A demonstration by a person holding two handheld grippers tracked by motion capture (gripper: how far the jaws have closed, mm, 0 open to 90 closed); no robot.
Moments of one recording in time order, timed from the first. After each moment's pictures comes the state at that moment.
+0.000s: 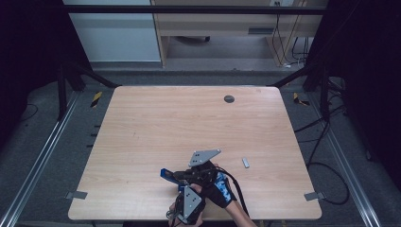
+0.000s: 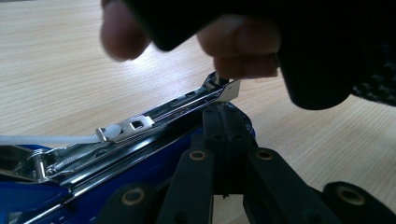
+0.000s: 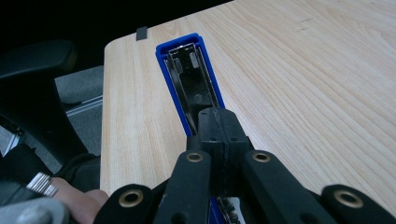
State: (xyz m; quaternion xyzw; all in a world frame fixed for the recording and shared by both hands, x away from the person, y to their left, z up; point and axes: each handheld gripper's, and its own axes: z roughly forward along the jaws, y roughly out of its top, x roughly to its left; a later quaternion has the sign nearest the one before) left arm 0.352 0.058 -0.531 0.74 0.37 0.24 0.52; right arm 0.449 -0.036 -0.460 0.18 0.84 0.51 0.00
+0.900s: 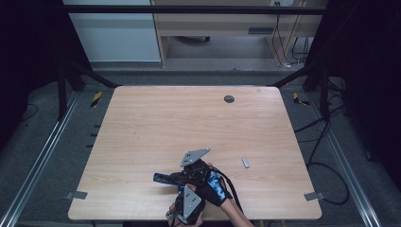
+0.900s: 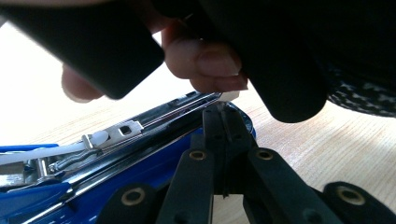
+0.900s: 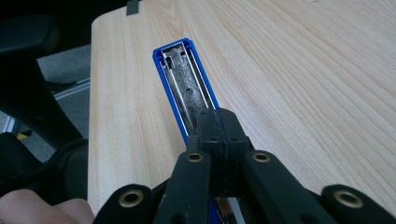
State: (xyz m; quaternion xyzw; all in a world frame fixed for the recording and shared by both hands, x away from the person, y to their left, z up) left arm 0.351 0.058 -0.531 0.74 0.36 0.24 0.52; right arm 0.455 -0.017 -0.466 0.18 0.87 0.46 0.00
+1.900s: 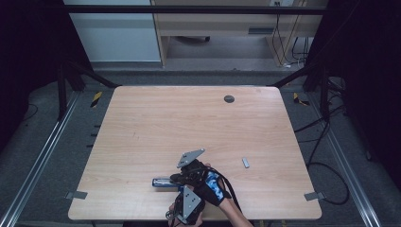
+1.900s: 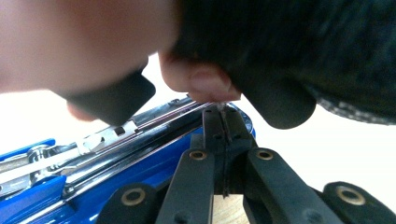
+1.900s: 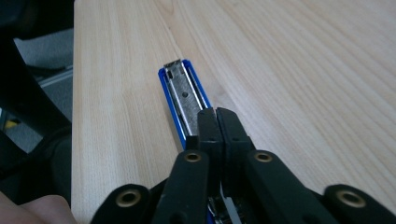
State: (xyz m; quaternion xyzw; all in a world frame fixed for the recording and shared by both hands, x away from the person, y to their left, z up) left arm 0.351 0.059 -0.531 0.74 0.36 0.24 0.52; right arm 0.459 -0.012 -0.472 0.19 0.88 0.43 0.00
